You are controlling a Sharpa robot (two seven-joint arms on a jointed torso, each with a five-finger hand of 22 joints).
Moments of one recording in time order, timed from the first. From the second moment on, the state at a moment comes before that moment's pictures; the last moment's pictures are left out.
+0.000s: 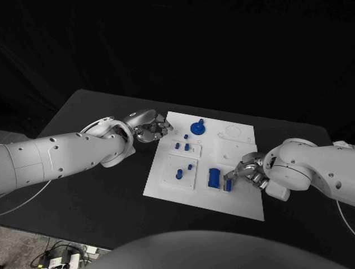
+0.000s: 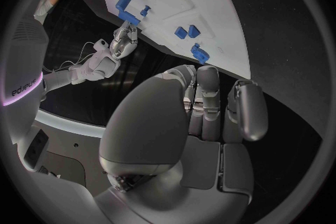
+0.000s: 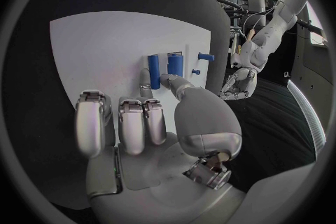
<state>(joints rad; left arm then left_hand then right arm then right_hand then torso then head) 1.19 -0.75 -0.23 1.33 -1.17 -0.45 0.18 1.55 -0.11 0.42 0.29 0.32 1.00 0.09 0.08 0.07 1.06 0.08 0.17 0.08 1.32 -0.01 1.02 0.67 0.05 1.46 0.10 1.30 1.31 1.19 -0.86 -0.23 1.60 -0.67 0.00 -0.63 0.98 -0.01 0.32 0.00 0.59 0.98 0.05 0.23 0.82 1.47 -0.02 1.57 1.31 1.47 -0.08 1.57 1.31 0.05 1.46 0.03 1.40 1.31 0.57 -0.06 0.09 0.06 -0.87</state>
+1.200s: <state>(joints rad) 1.19 -0.75 -0.23 1.33 -1.18 -0.43 0.16 1.57 -0.13 0.49 0.28 0.32 1.01 0.09 0.09 0.07 1.07 0.08 0.17 0.08 1.32 -0.01 1.02 0.66 0.05 1.46 0.10 1.29 1.31 1.18 -0.96 -0.23 1.68 -0.73 -0.06 -0.54 0.96 0.01 0.25 0.05 0.44 0.94 0.05 0.26 0.83 1.46 -0.02 1.57 1.31 1.47 -0.08 1.57 1.31 0.05 1.46 0.03 1.41 1.31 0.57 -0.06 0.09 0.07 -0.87</state>
